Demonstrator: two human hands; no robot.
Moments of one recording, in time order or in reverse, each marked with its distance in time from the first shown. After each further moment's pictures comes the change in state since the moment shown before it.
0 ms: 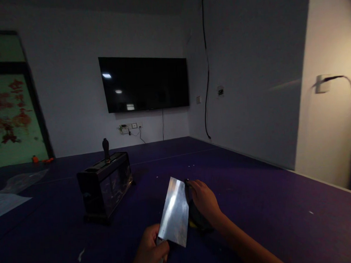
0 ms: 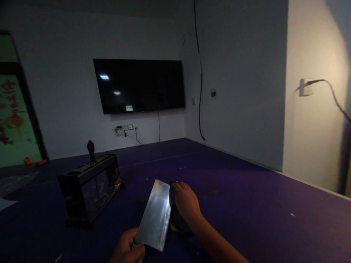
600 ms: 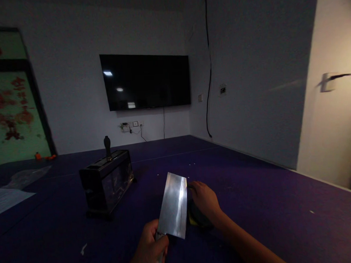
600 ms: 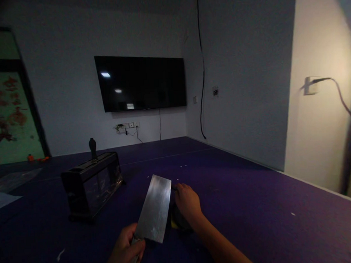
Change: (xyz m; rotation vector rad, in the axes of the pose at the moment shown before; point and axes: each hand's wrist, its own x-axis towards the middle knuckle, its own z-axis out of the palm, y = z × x) left_hand -0.006 0.006 0.000 -0.004 -0.043 0.089; right_hand -0.001 0.001 0.005 -0.091 -0.082 0.067
